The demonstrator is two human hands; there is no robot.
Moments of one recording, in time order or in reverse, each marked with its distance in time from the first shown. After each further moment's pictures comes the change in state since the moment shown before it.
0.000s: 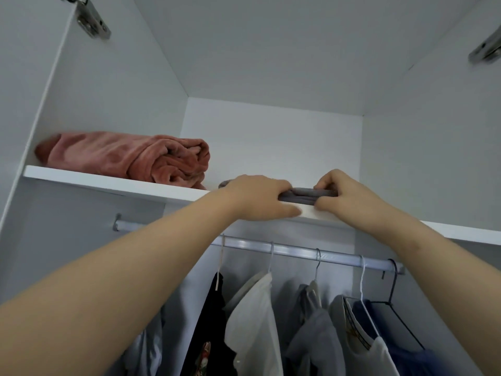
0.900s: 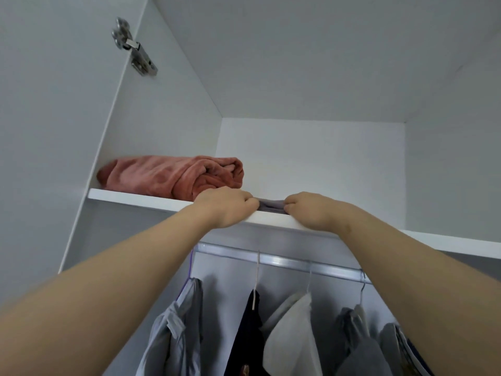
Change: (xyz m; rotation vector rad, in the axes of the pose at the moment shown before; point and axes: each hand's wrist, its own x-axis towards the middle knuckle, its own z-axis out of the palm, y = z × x) left_hand -0.038 -0.072 -0.019 0.091 0.004 -0.386; right_hand 0.058 -0.067 0.065 -0.362 -0.354 -0.064
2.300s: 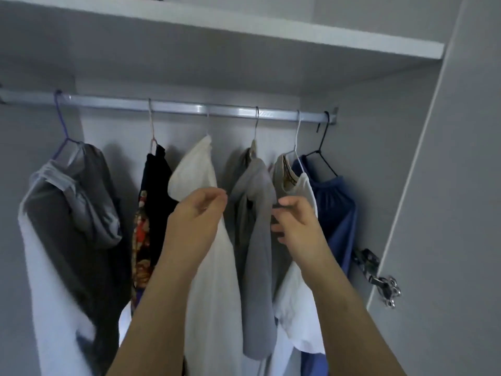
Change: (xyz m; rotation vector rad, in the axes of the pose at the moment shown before) left_hand -0.195 0.136 0.186 -1.244 -0.062 -0.335; right_hand -0.253 0.091 0.197 1.099 0.397 0.573
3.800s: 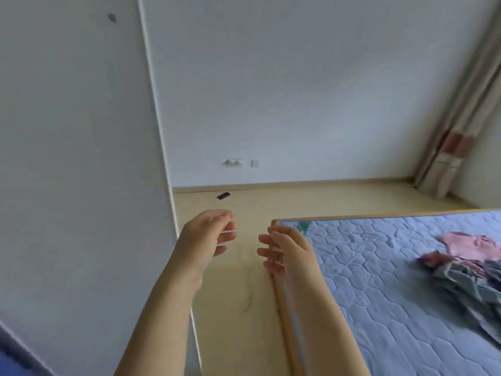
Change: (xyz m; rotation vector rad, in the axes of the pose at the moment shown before) left_hand -0.381 0.108 0.115 -0.476 -1.686 -0.282; right_hand -0.484 -0.080 -0.102 0.015 1.609 0.275
